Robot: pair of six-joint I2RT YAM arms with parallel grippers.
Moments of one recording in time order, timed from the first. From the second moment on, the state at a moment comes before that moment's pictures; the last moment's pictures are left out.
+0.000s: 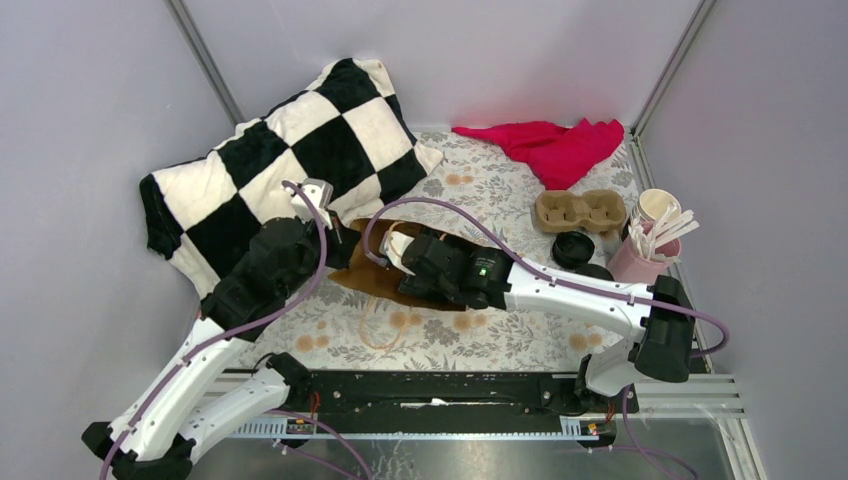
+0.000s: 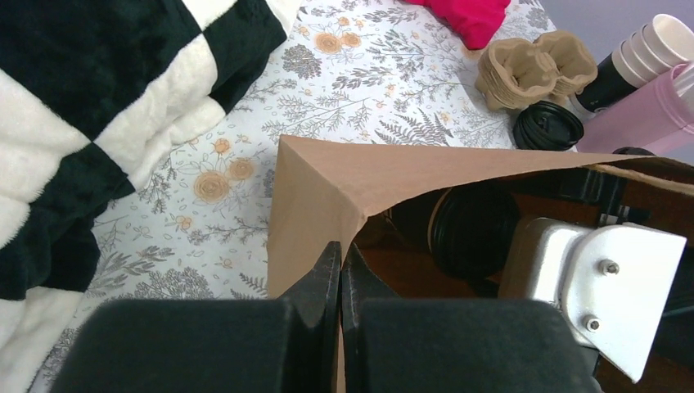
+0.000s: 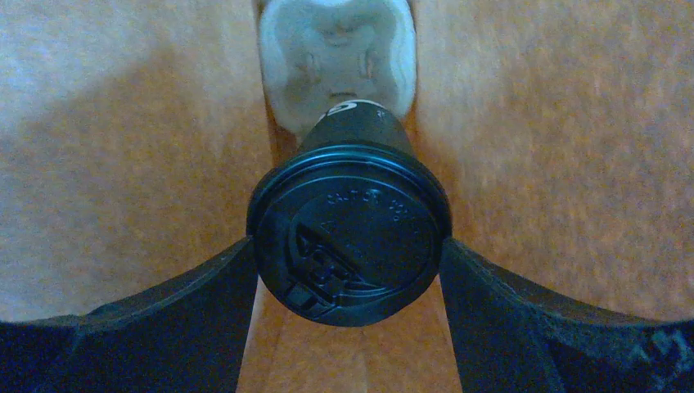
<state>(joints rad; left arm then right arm) -0.62 0.76 0.96 -0.53 -0.11 -0.33 1.18 1.51 1.29 -0.67 0.48 -0.25</state>
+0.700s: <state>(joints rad) -0.62 0.61 0.83 -0.53 -0.09 -0.42 1.20 1.65 1.43 -0.78 0.39 -0.26</state>
